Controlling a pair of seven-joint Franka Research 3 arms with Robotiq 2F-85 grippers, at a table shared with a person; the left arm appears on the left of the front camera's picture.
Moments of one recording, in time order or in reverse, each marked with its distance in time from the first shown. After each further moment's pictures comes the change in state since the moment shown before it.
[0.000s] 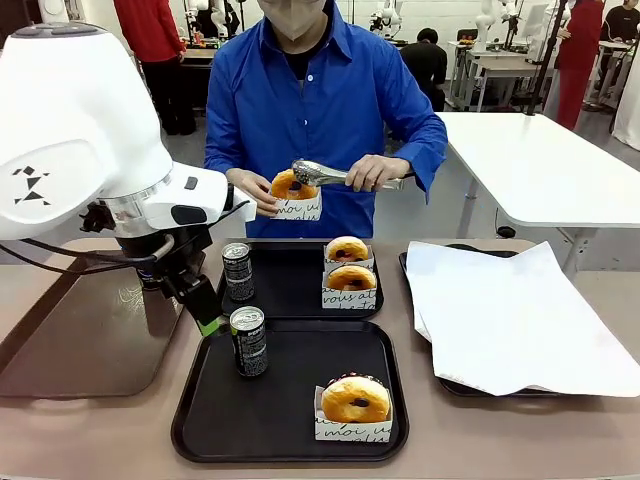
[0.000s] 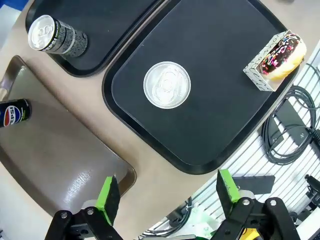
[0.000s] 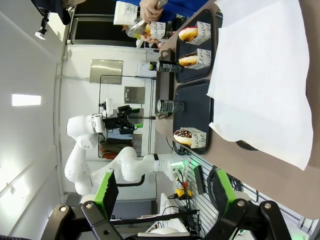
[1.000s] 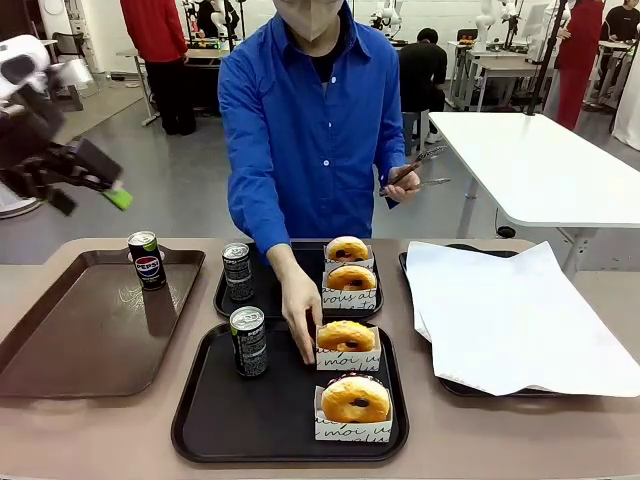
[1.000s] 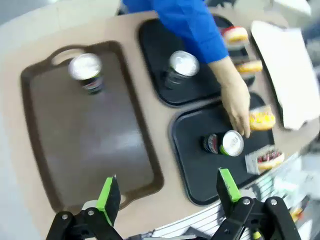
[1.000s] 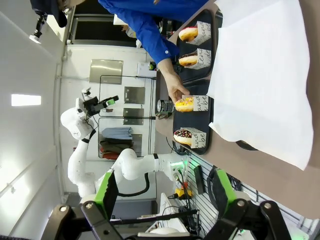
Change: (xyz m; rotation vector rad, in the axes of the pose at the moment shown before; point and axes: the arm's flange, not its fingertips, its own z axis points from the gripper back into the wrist) left arm -0.085 0.176 0.096 -0.138 -0.328 0.672; right arm 0.000 0.000 0.000 0.000 -0.001 -0.001
